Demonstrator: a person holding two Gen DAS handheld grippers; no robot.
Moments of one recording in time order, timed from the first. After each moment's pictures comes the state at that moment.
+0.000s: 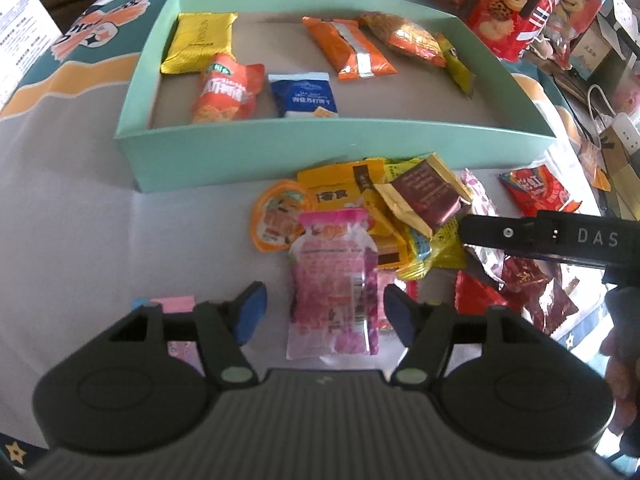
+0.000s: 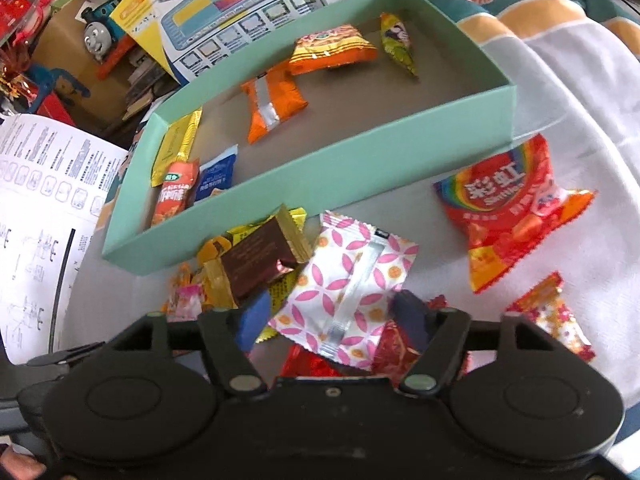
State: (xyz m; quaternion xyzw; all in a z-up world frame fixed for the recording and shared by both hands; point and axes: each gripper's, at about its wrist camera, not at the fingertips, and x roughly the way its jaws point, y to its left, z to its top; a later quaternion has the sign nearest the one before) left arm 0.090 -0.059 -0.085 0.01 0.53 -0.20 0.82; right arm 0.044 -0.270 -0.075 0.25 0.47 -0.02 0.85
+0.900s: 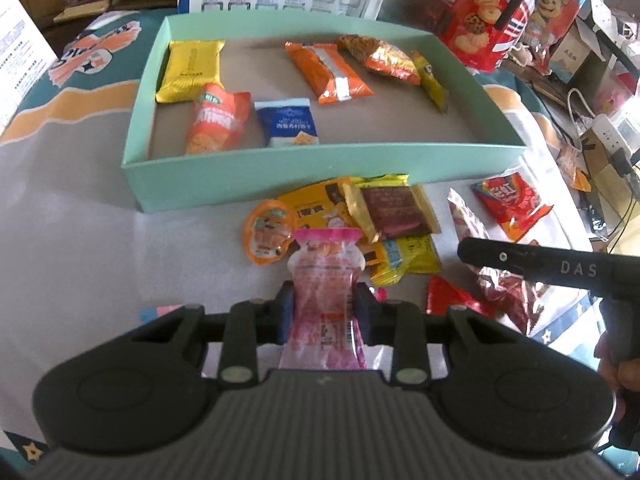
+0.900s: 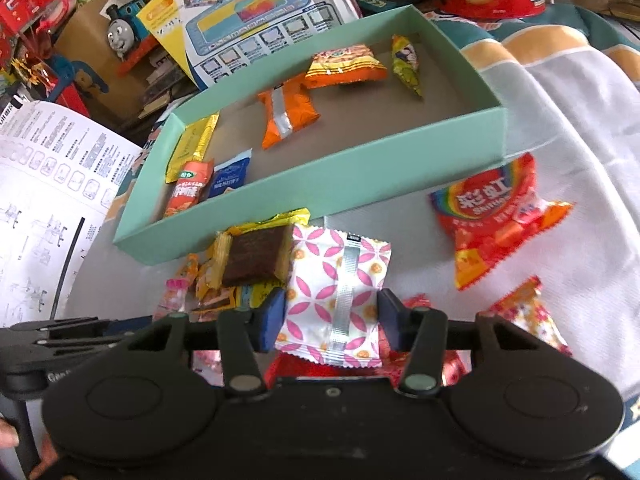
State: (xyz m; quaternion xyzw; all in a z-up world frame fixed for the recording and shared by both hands) left arm 0.078 -0.055 -0.058 0.01 0.51 -0.22 0.83; right arm 0.019 -0.280 -0.059 0.22 0.45 -0.01 0.86
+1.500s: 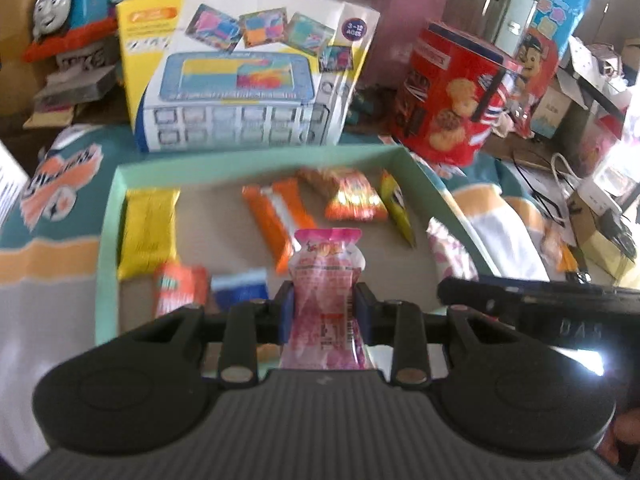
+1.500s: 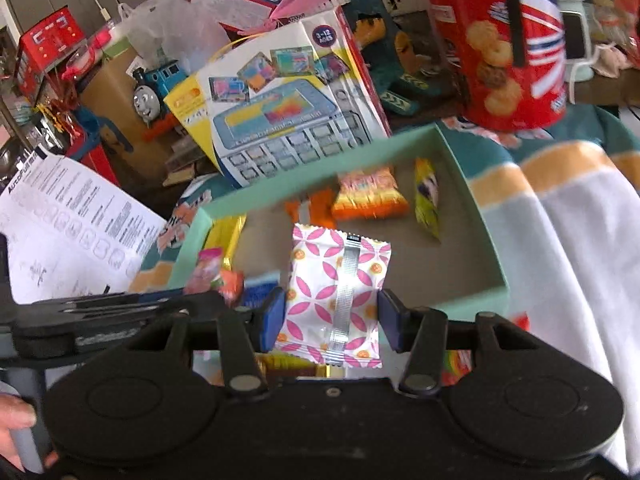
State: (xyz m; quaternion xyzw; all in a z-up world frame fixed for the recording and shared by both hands) left arm 0.163 -0.121 0.011 0.02 0.43 -0.24 0.87; right arm 0.086 -0.309 0.008 0.21 0.38 0.00 0.90
